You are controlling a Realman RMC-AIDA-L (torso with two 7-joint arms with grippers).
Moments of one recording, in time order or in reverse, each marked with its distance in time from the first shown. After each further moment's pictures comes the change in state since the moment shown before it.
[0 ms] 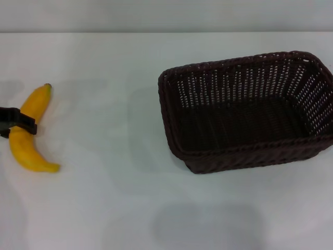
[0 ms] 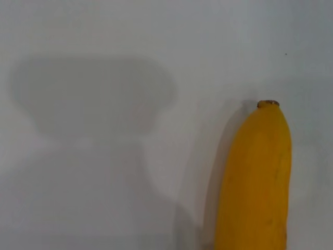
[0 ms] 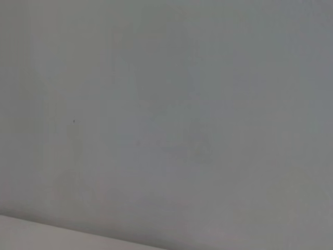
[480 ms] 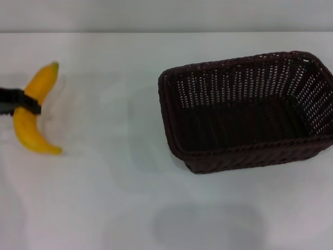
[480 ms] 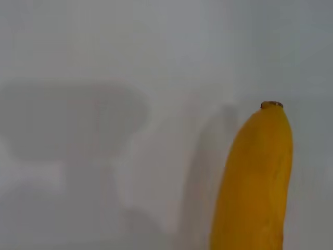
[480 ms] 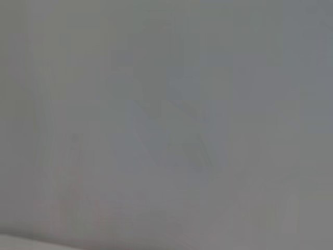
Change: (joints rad) left arm -0.005 0.011 0.001 0.048 -0.097 -0.025 0.050; right arm -0.022 0.001 0.008 -0.007 0.052 0.039 0.004
